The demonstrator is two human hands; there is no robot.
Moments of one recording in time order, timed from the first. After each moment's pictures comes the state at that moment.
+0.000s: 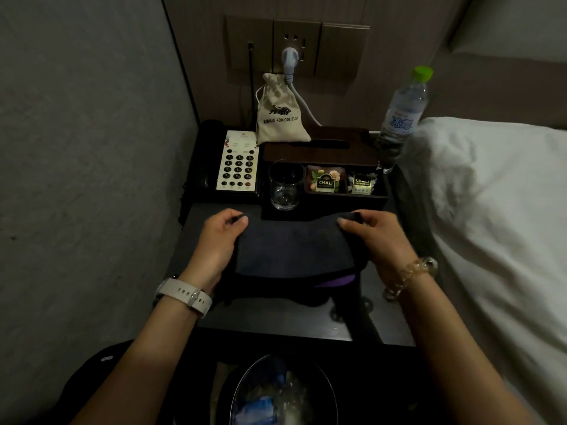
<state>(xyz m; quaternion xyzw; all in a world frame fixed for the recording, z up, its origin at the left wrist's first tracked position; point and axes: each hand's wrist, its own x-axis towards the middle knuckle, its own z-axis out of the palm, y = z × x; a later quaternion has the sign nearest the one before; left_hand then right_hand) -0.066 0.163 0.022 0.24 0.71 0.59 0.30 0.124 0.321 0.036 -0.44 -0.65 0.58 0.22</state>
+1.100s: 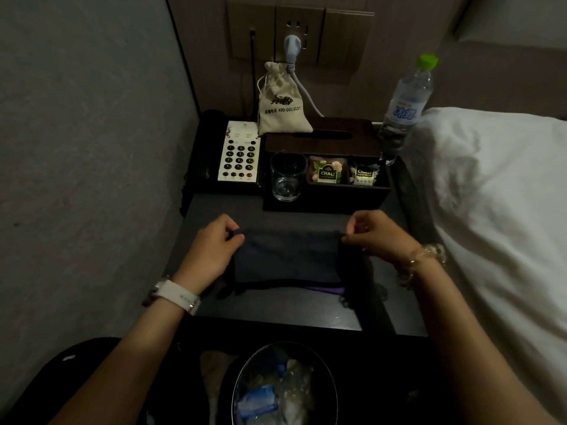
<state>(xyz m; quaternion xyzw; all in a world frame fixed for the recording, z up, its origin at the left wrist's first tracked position) -0.080 0.142 -0.006 0.35 0.85 0.34 0.20 0.134 0.331 0.036 -0.42 -0.79 0.46 0.01</state>
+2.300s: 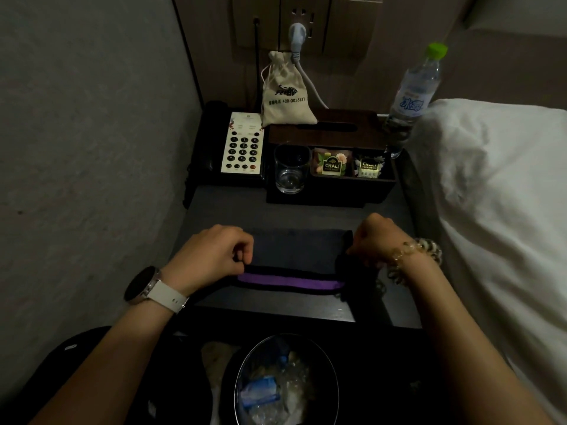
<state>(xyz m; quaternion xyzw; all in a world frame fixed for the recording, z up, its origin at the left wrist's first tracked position) -0.084 0.119 0.009 0.56 0.80 0.12 0.20 0.129 0.328 0.025 -0.50 -0.80 0.30 -0.15</state>
